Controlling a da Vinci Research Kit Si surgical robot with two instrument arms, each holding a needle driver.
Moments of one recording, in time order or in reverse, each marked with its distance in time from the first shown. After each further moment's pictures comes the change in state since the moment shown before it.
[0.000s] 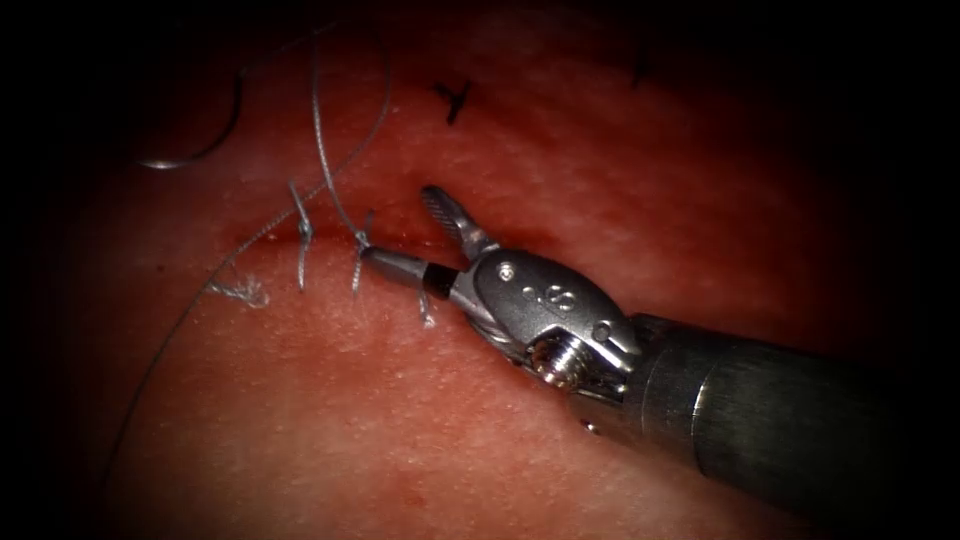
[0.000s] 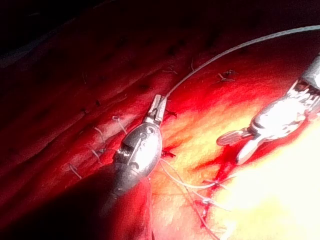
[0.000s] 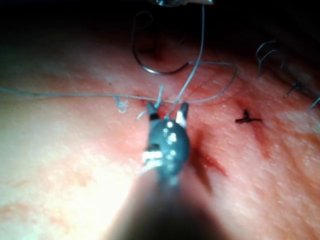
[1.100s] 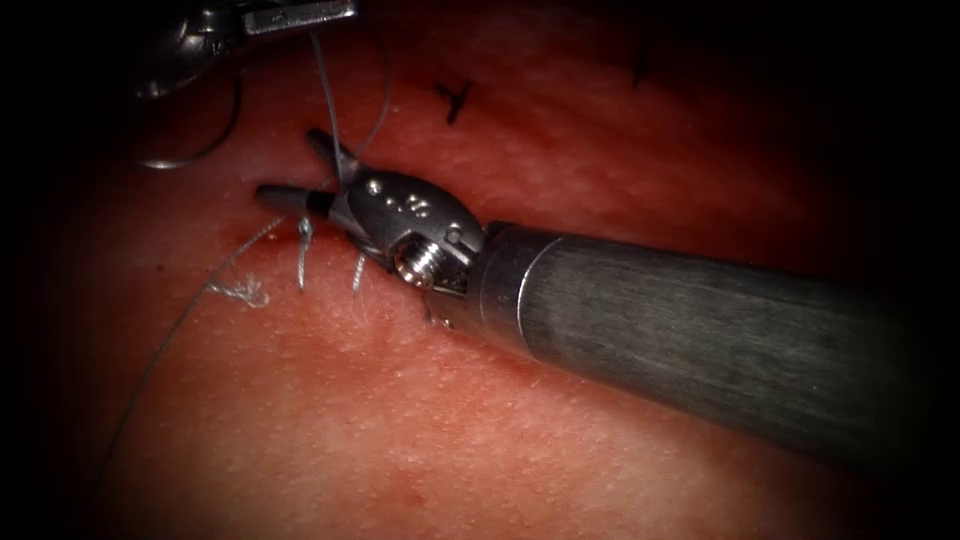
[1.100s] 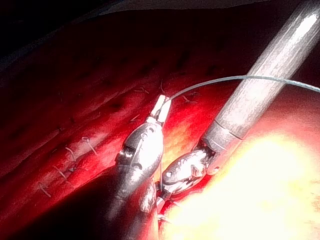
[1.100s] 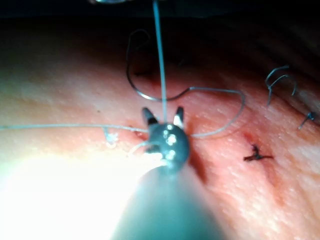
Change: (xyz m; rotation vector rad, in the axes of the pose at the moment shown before) right arm 0.001 0.001 0.011 0.026 0.014 -0.028; left arm 0.010 0.006 0.002 -0.079 0.009 -0.052
